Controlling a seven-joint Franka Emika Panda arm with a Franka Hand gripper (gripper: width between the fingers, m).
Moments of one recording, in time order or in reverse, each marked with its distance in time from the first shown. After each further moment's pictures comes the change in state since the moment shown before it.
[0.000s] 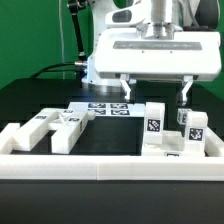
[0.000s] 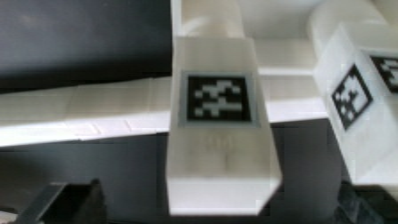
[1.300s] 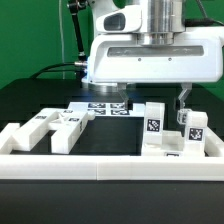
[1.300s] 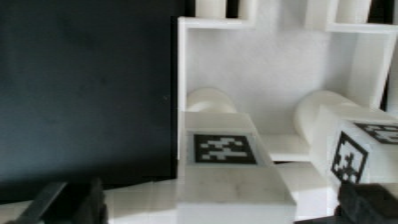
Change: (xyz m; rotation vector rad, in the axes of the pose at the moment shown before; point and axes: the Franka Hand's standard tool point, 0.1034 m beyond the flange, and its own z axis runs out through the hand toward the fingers) arm -0.012 0.005 0.016 0.031 -0.538 0.028
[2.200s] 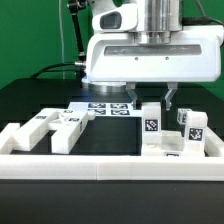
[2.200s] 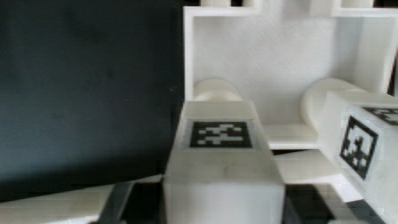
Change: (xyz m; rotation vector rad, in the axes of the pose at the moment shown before) arm 0.004 0.003 -0.001 0.001 0.005 0.026
